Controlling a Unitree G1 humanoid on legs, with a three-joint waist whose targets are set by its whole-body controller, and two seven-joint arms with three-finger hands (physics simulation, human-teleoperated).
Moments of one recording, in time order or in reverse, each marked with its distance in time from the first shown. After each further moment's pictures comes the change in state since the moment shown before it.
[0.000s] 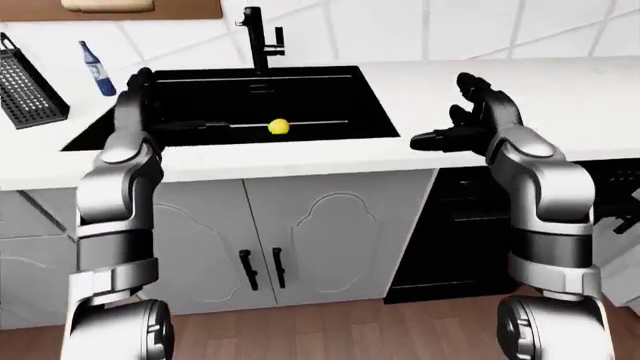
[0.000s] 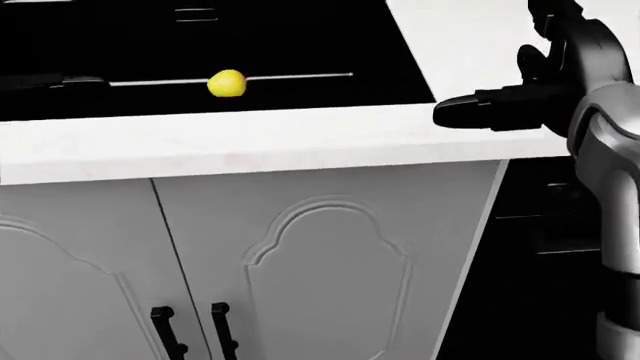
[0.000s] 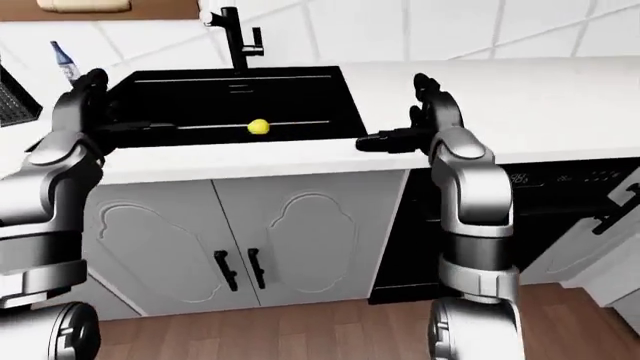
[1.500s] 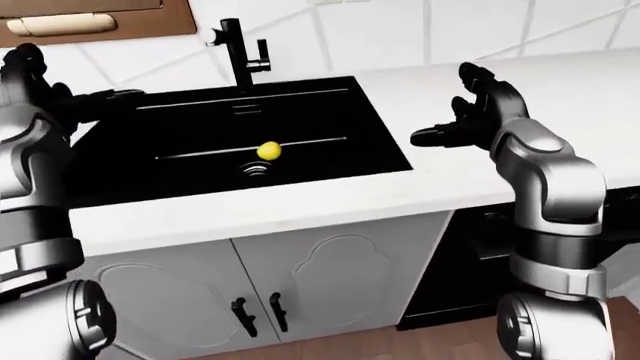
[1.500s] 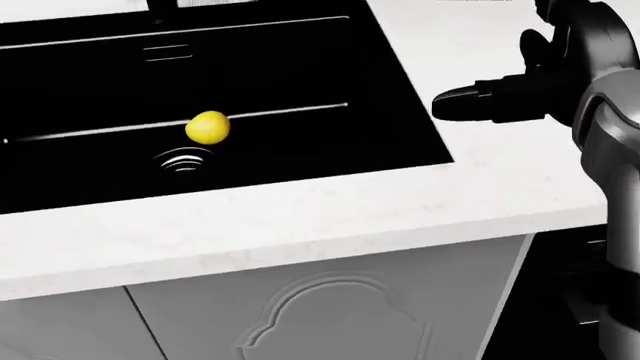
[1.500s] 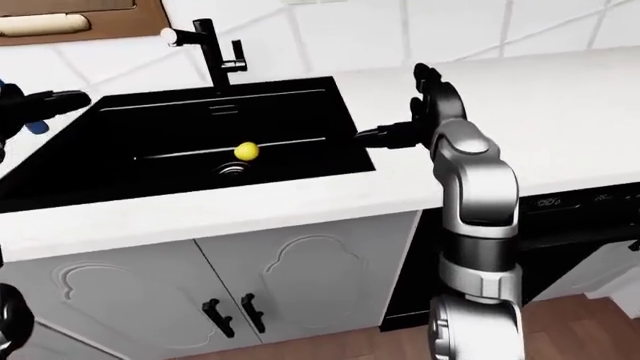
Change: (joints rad) left arm -0.130 0.257 0.079 0.289 -0.055 -0.093 0.004; right arm -0.017 -0.003 0.007 -0.075 -0.024 0.059 0.013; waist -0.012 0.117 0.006
